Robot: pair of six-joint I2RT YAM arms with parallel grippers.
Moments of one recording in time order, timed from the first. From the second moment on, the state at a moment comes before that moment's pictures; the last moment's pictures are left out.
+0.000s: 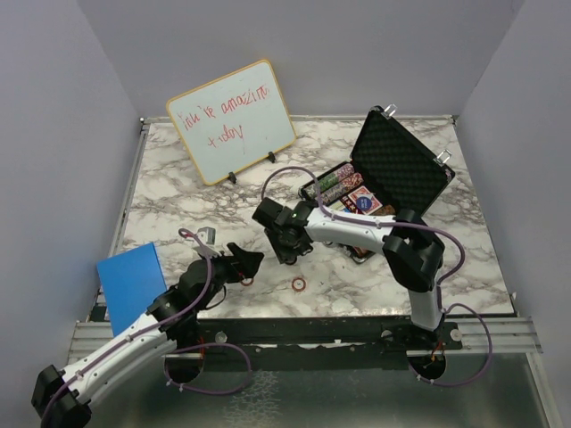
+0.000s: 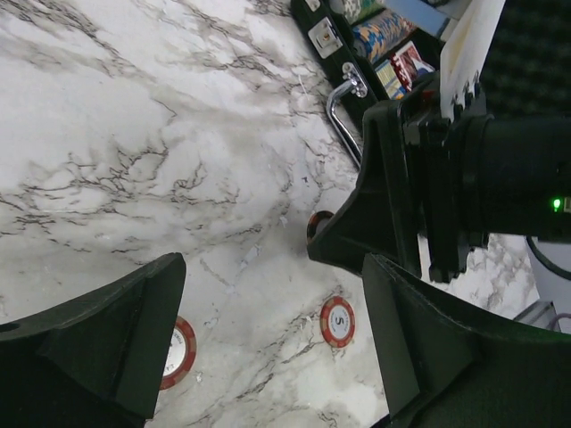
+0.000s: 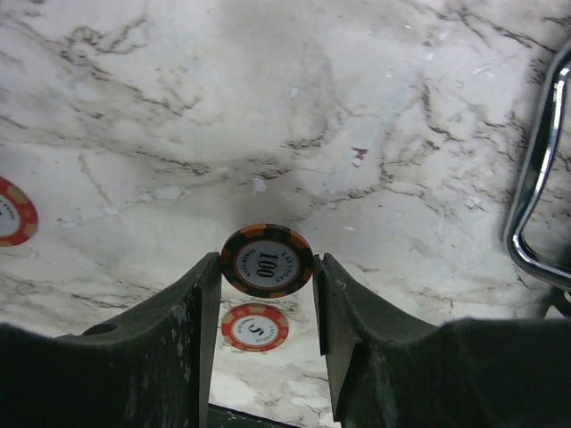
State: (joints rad) left arm -0.79 0.32 0.08 -0.05 -0.30 -0.84; right arm 1.04 1.98 1.49 -0.78 0.20 0.48
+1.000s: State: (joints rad) left arm -0.79 1.03 0.11 0.79 -0.05 -0.88; right arm 0.86 1.55 1.21 -0.54 0.07 0.92
